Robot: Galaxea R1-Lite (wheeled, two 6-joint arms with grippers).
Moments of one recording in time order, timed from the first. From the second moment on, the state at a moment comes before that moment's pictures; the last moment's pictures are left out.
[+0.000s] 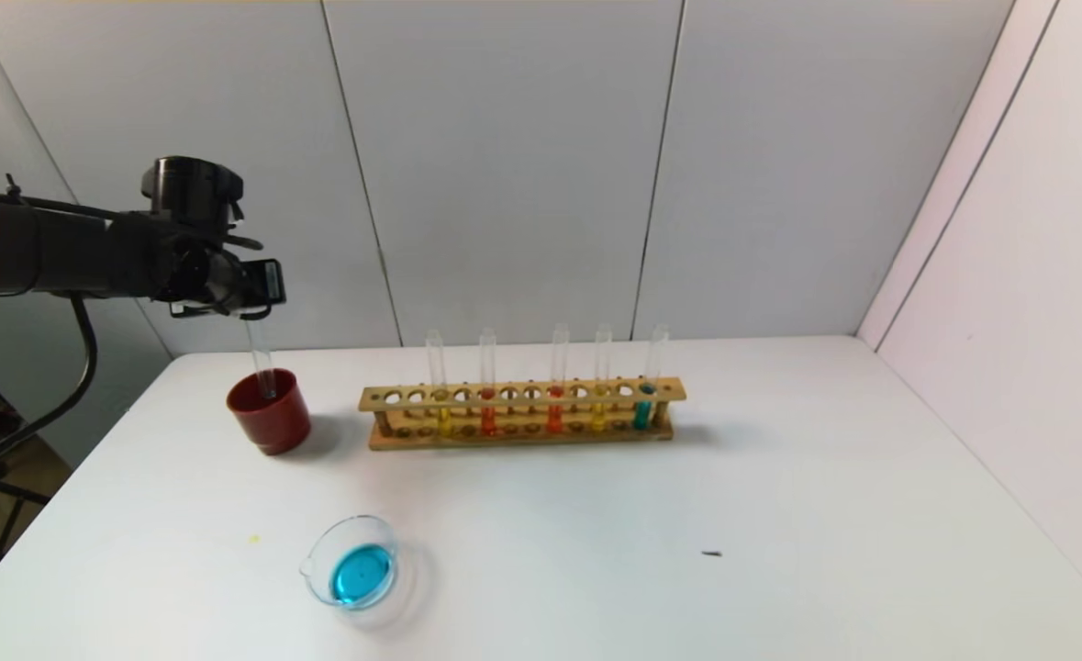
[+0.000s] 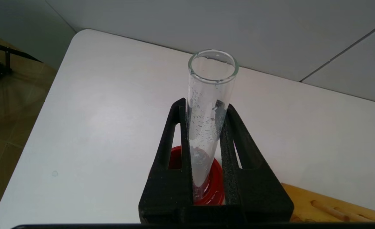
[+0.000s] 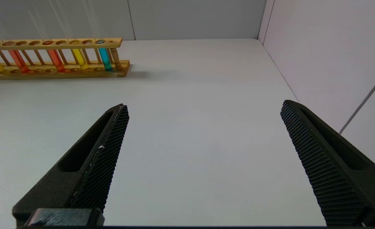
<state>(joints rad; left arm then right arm) 0.01 2.07 -1.62 0.09 0.25 -0.19 0.00 0.00 0.00 -0.01 0.01 0.02</state>
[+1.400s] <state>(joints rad) 0.04 2.07 -1.14 -0.35 0.24 -0.18 0.00 0.00 0.00 -0.01 0.01 0.02</state>
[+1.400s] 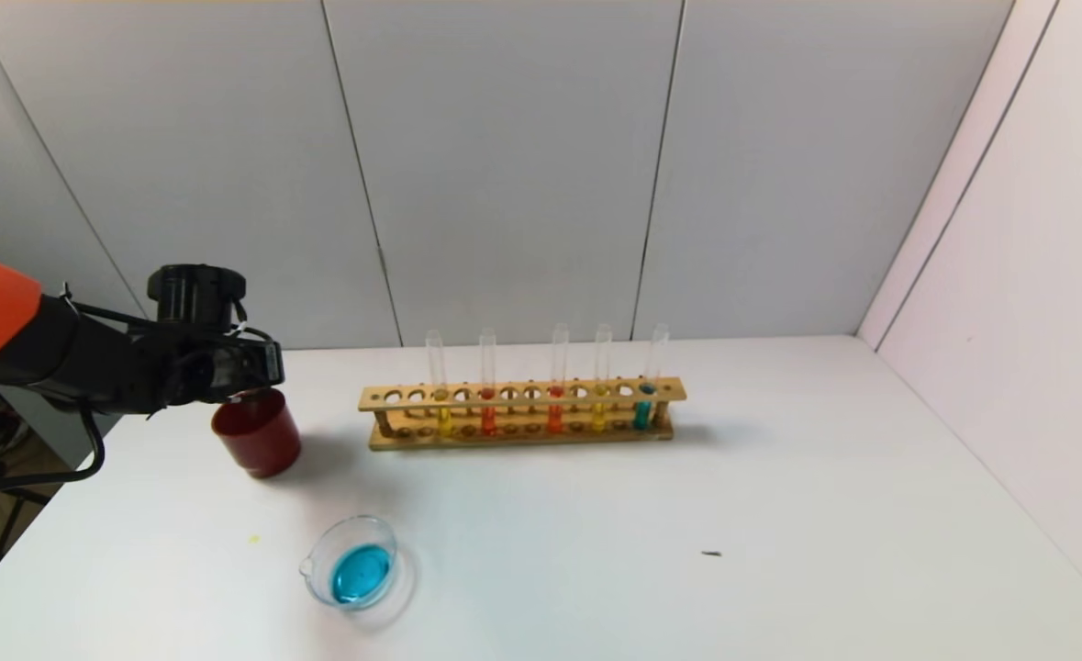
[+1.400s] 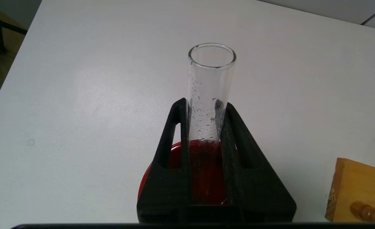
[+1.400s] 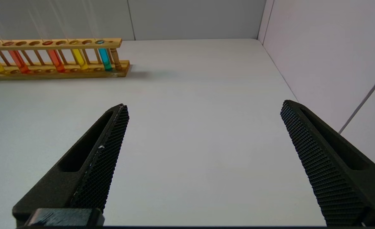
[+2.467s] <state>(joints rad) -0.01 1.85 -1.18 -0.32 0.24 -0.06 0.00 0.00 0.00 -0.01 0.01 0.02</state>
